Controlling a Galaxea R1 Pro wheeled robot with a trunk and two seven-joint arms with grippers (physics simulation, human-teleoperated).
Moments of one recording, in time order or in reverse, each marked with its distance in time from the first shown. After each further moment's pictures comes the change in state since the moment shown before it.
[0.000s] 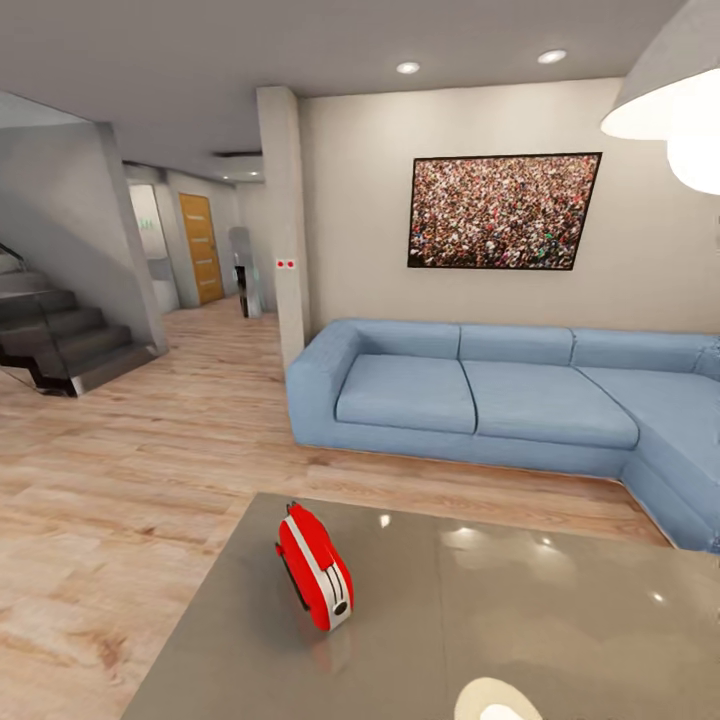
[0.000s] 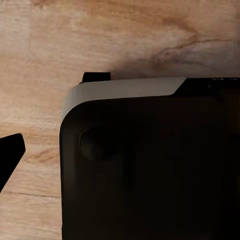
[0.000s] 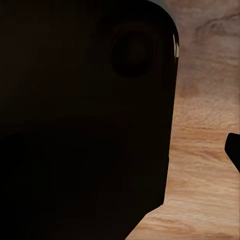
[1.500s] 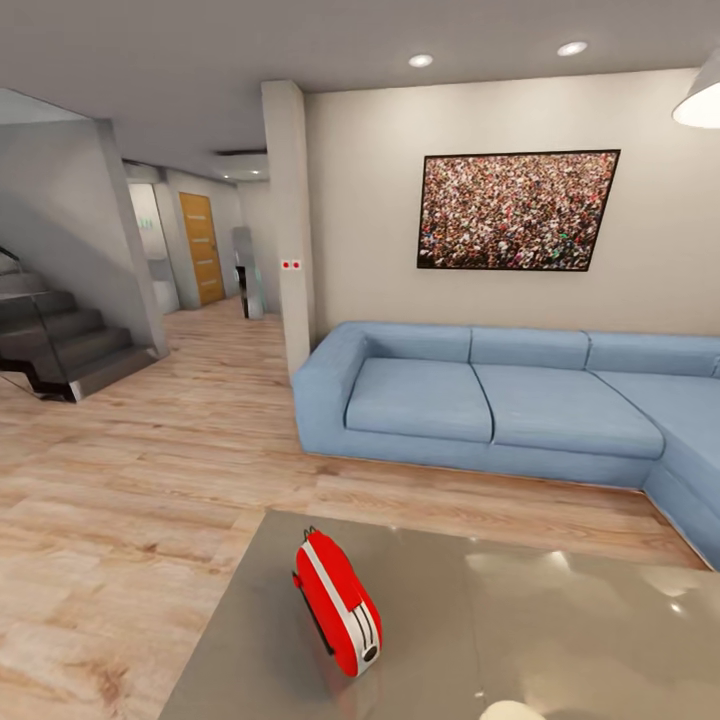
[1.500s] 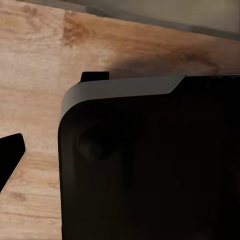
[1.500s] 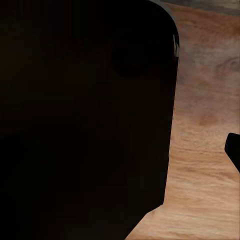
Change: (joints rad) left arm 0.000 -0.002 -0.008 0.000 -0.003 0.003 -0.001; right arm 0.000 0.000 0.001 0.000 0.000 0.001 0.000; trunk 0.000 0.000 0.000
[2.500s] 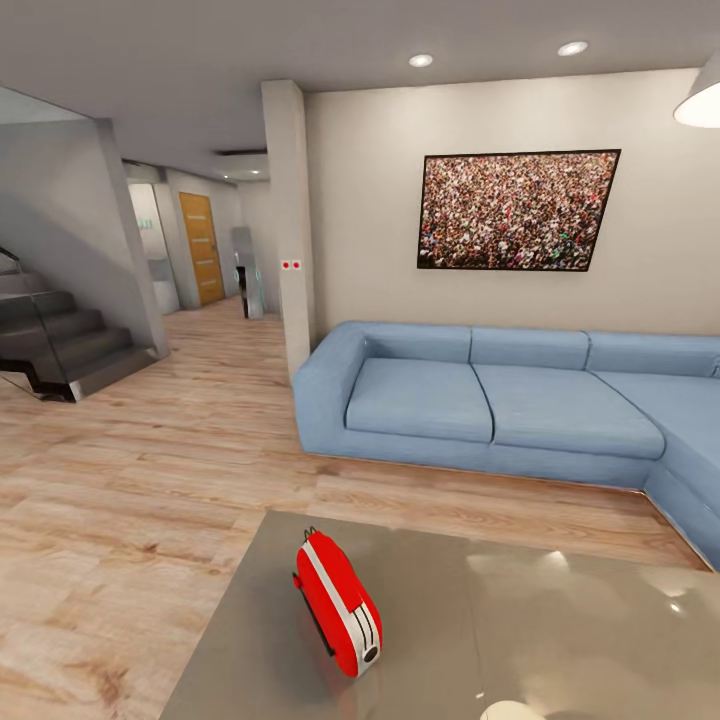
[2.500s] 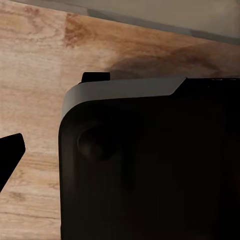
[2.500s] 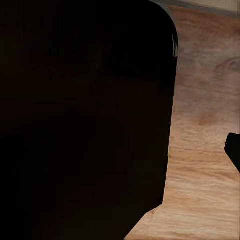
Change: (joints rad) left arm 0.000 0.000 0.010 -0.001 0.004 -0.001 0.001; right arm 0.000 -0.001 0.000 0.000 0.000 0.001 0.000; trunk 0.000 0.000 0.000
